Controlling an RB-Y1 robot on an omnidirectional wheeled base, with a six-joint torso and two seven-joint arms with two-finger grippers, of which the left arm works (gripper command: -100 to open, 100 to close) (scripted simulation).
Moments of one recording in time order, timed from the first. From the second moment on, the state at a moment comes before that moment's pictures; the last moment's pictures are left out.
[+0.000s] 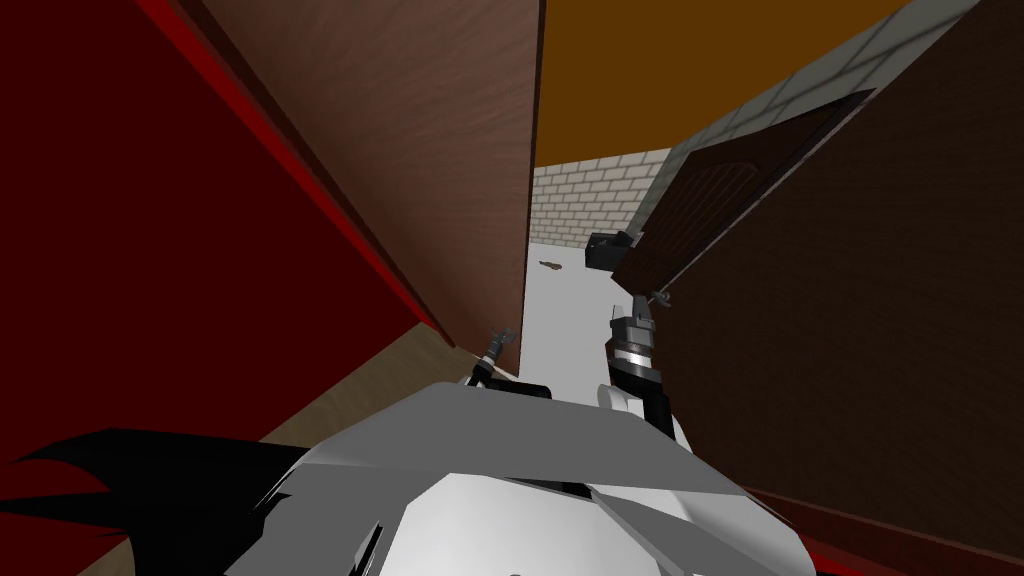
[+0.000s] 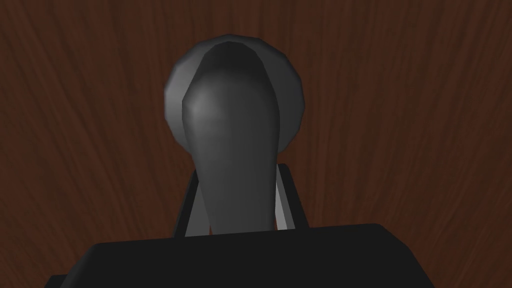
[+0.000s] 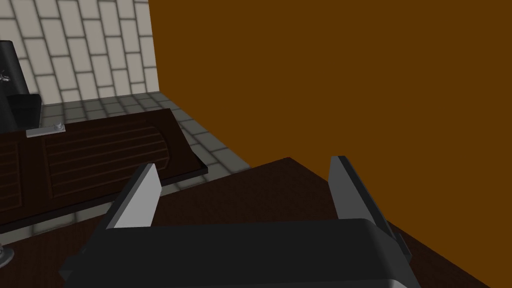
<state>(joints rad) 0.13 0.07 -0.31 -0.96 -0.05 -0.74 0.05</state>
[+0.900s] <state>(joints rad) 0.10 0.07 -0.21 -0.93 -0.01 -0.74 0.02</state>
